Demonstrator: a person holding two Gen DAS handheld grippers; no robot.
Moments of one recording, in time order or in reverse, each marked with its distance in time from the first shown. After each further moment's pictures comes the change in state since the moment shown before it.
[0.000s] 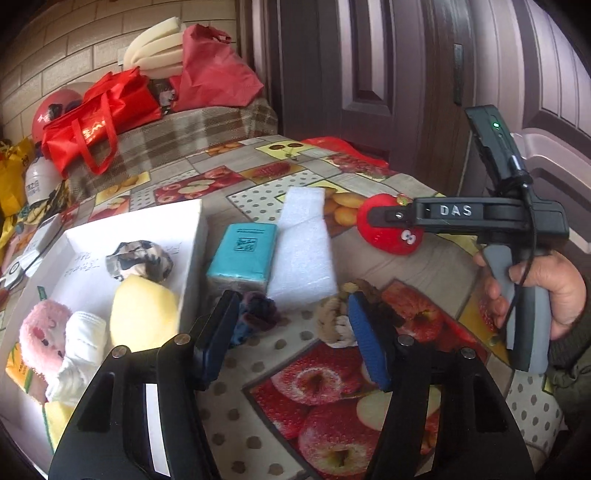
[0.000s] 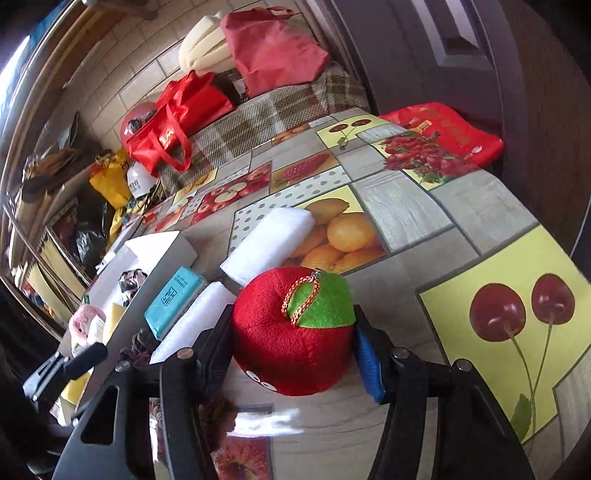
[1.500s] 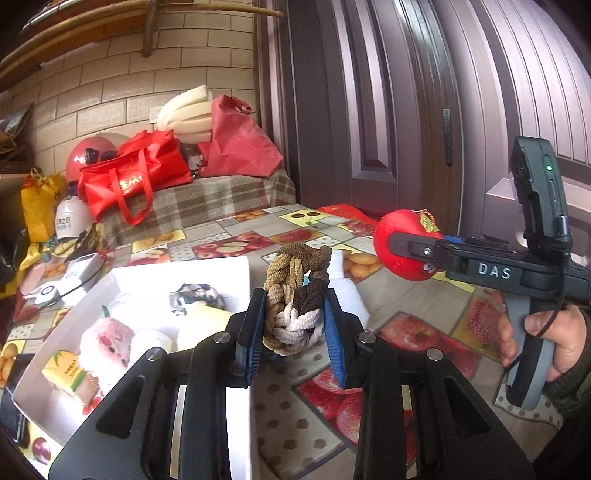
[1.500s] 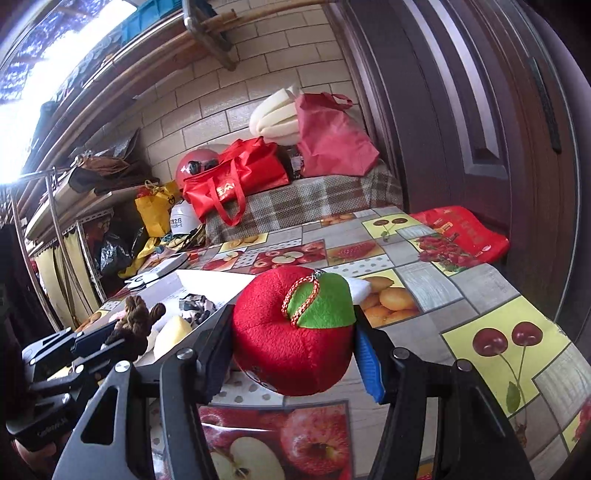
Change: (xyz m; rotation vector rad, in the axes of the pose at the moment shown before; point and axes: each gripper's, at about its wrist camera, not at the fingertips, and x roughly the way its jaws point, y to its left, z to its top) left arm -0.081 0.037 -0.027 -0.035 -0.297 0.087; right arm -0.061 0.083 -0.041 -0.269 -0.343 0.018
